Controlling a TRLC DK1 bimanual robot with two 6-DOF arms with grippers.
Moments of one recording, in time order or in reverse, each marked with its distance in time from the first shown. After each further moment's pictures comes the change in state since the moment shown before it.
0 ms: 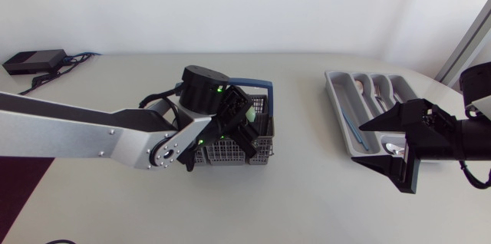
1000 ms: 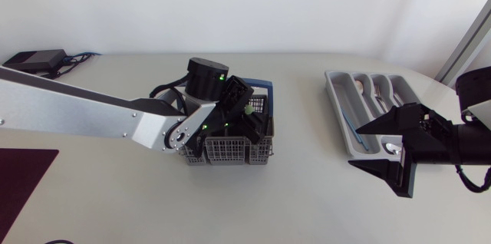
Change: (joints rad) left arm 0.062 0.109 0.098 0.039 0.129 -0.044; right arm 0.010 -0.005 -0.031 0.026 -0.013 0.000
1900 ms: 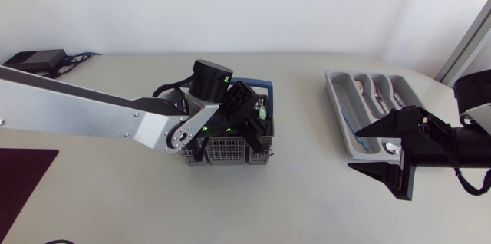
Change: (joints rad) left arm -0.014 0.001 0.009 -0.069 0.116 0.010; right arm -0.001 0.000 -0.016 0.003 0.000 -0.001
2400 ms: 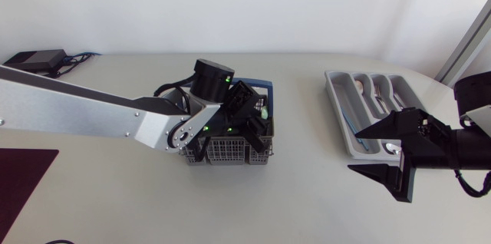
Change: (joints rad) left arm -0.005 0.000 0.007 -0.010 0.001 -0.019; right arm 0.000 -0.008 -0.010 0.000 0.000 0.000
